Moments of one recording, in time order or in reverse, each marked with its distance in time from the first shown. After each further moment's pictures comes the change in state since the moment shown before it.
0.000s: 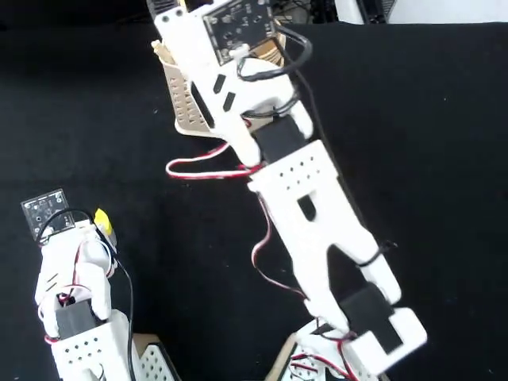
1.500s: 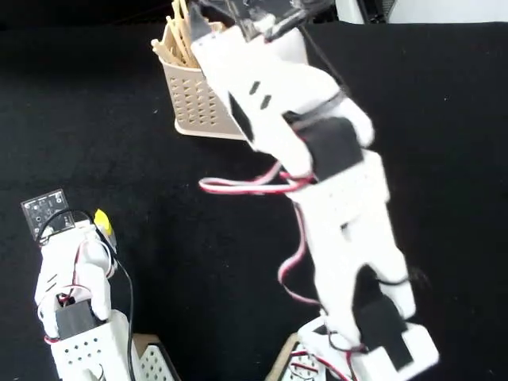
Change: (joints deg) left arm 0.0 0.0 0.0 1.1 0.0; right arm 3.9 -7.6 -16.2 56.7 -0.3
